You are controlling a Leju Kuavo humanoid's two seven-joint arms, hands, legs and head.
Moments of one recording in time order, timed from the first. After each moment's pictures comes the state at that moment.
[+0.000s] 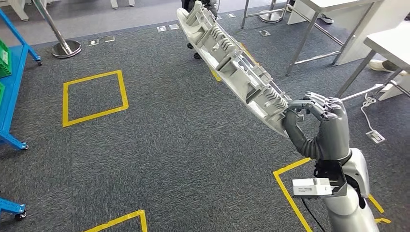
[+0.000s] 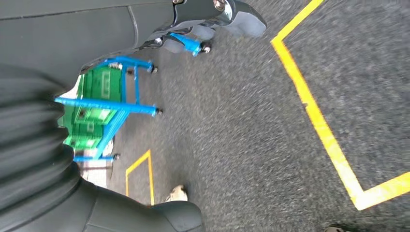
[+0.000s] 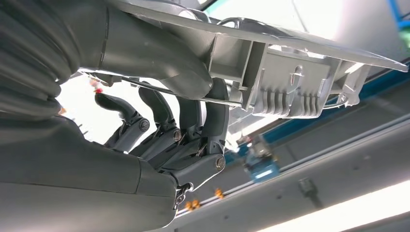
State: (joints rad) left arm -0.07 -0.22 0.85 -0.19 -1.17 0.34 0.02; right arm -0.13 -0.22 -0.04 -1.93 0.68 -0.14 -0.58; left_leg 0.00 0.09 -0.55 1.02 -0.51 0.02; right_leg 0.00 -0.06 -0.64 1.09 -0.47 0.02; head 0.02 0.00
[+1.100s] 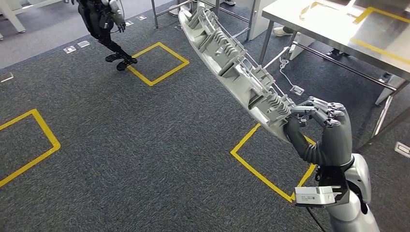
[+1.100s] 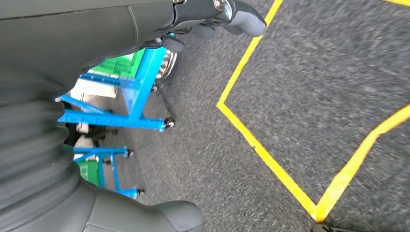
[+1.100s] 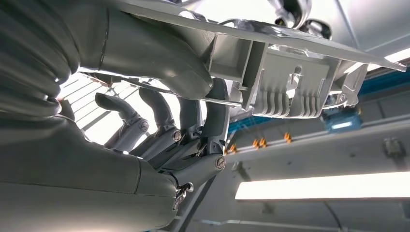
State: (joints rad) left arm -0.07 -0.23 0.85 -0.19 -1.15 0.35 -0.01; right arm -0.09 -0.23 -0.04 -1.94 0.67 -0.17 -0.60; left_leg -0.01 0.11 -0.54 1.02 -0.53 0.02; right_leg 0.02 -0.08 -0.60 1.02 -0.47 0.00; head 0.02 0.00
